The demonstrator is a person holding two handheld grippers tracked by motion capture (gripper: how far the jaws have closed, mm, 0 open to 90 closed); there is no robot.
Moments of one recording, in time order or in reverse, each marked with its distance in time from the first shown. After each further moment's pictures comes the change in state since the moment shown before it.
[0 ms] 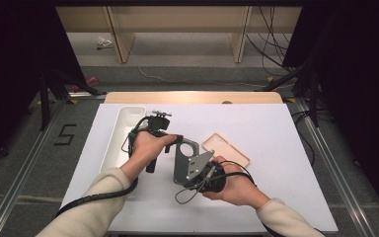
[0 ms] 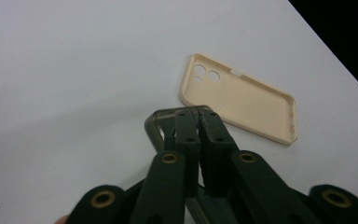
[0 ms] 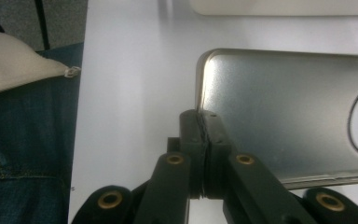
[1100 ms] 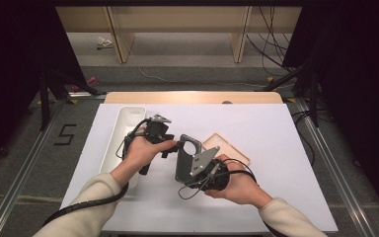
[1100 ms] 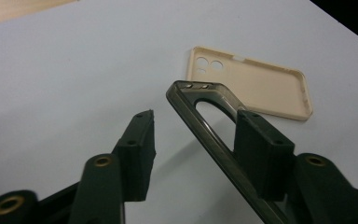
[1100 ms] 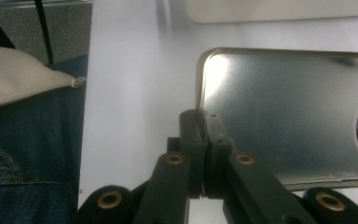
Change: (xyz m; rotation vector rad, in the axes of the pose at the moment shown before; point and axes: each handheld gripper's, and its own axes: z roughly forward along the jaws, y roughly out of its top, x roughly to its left) left arm 0.003 -0.011 -0.004 -0.011 0.006 0.153; right arm -0.003 -0.004 -0.008 -0.036 0.014 0.040
